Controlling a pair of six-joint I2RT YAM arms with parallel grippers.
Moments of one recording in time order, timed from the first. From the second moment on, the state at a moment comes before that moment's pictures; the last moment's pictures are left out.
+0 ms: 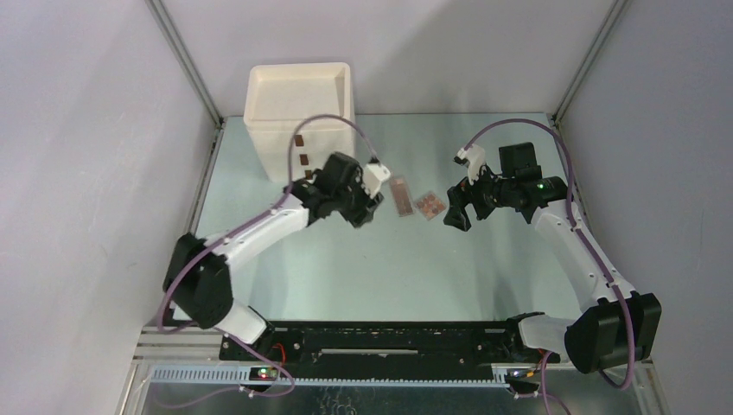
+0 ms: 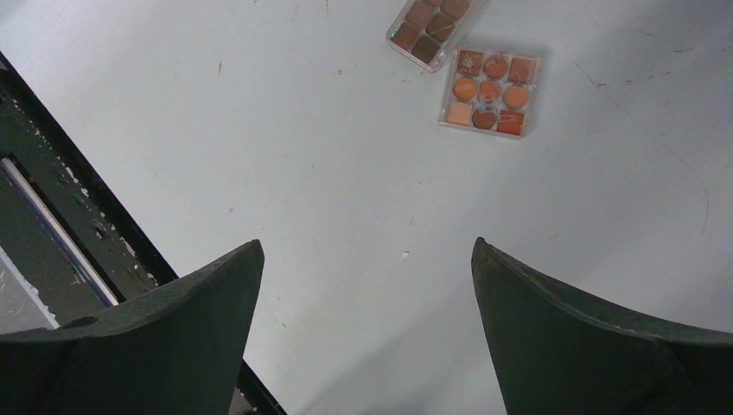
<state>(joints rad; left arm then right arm) -0.67 1.55 1.12 -0.46 0.16 0.24 0.20 1.24 1.13 -0.77 -0.56 -0.37</state>
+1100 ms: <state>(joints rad) -0.26 2.12 2.35 -0.77 0.07 0.19 0.20 1.24 1.13 -0.77 -0.56 -0.37</state>
